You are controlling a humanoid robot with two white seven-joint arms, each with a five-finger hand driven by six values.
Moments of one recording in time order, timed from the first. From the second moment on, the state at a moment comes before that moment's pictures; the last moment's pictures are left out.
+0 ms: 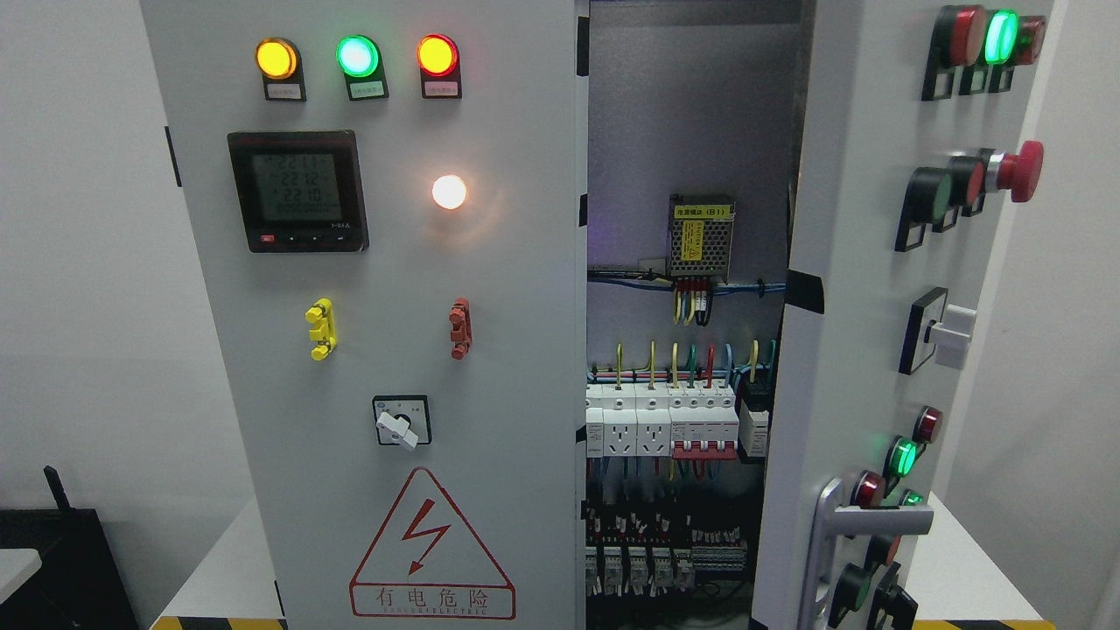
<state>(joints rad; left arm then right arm) 0.11 -0.04 -0.05 -0.16 0.18 -0.05 -0.24 0.09 0.12 0.06 -0.07 0.00 0.04 0.08</state>
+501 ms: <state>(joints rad) 0.21 -0.02 -0.09 -0.32 0.18 -0.05 -0.25 0.09 0.12 0.06 -0.07 0.00 0.04 0.08</state>
